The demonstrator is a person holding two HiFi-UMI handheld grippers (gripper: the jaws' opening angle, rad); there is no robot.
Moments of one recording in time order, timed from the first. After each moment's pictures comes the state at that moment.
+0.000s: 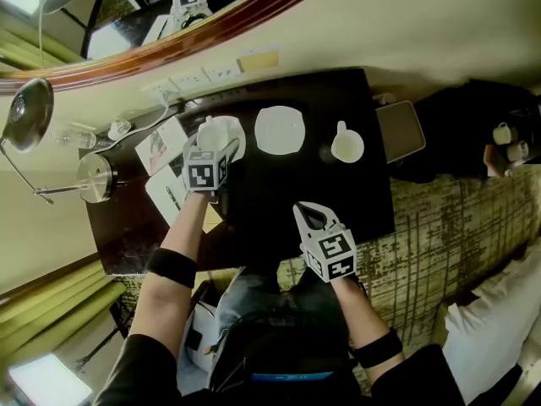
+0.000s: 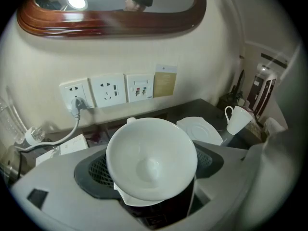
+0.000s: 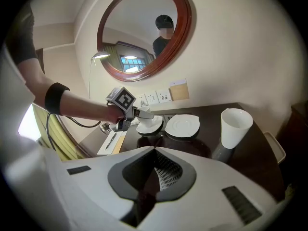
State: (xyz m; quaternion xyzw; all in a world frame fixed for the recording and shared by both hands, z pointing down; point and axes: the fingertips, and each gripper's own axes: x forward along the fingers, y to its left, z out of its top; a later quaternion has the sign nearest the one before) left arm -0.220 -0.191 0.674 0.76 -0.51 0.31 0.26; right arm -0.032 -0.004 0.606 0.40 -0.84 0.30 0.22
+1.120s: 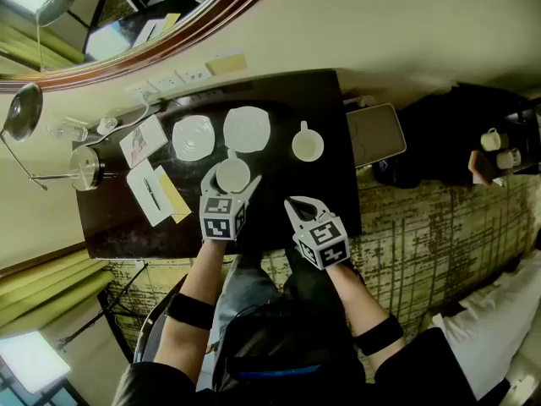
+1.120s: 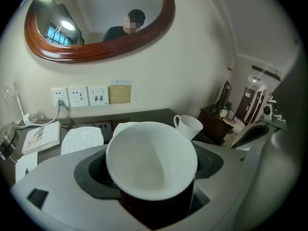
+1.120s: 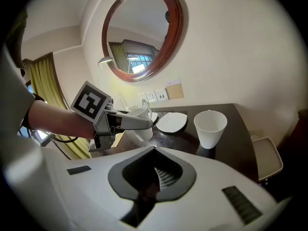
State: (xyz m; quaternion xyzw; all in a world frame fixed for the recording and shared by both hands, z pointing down) left arm -0.053 -0.079 0.619 0.79 -0.51 0.24 0.26; right arm 0.063 -0.003 0.606 0.34 -0.86 0.29 0.25
